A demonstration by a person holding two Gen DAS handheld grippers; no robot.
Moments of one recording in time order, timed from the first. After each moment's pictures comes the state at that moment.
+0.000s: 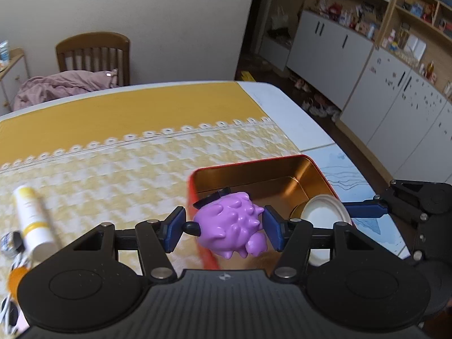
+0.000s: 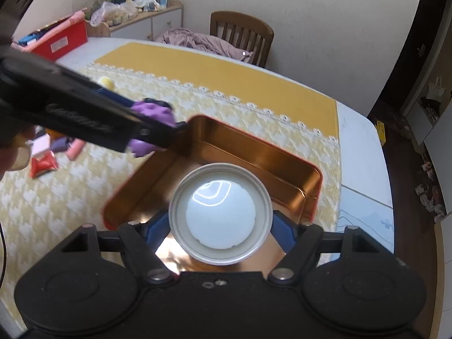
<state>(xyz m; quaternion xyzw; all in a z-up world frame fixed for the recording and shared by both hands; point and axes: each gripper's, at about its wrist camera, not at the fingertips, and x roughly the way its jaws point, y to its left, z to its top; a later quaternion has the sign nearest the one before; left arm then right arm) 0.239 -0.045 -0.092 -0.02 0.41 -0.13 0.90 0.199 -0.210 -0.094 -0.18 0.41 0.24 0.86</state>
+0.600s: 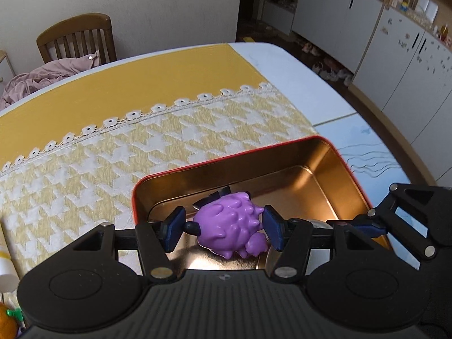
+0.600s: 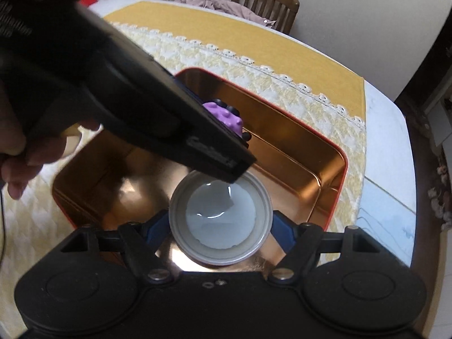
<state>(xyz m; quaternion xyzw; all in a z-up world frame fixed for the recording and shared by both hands) 0.303 -0.102 -0.146 0.03 0.47 -0.11 0.87 0.236 -0.209 -0.137 -0.23 0.46 0.27 0.82</state>
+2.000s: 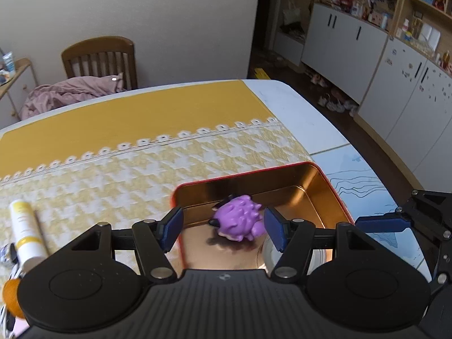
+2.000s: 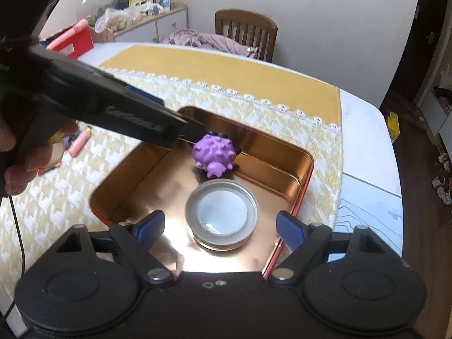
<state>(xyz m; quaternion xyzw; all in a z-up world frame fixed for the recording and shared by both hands) 0.252 -0.076 -0.094 0.00 0.41 -0.09 0.91 0.206 -0.253 -0.094 -0.14 0.42 0.28 0.86</state>
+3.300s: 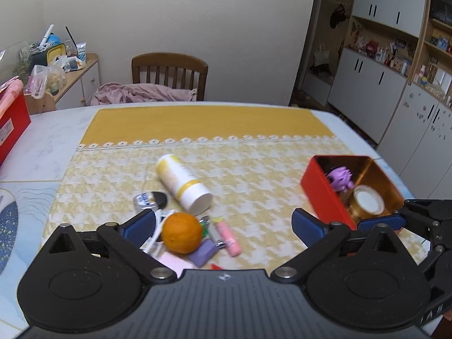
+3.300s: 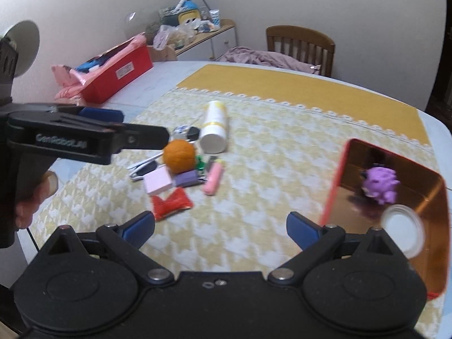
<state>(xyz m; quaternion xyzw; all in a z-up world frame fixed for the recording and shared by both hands) 0.112 0.136 -0.075 -0.04 0.35 -0.04 0.93 0.116 -0.072 -0.083 -0.08 0.40 0.33 0.85</state>
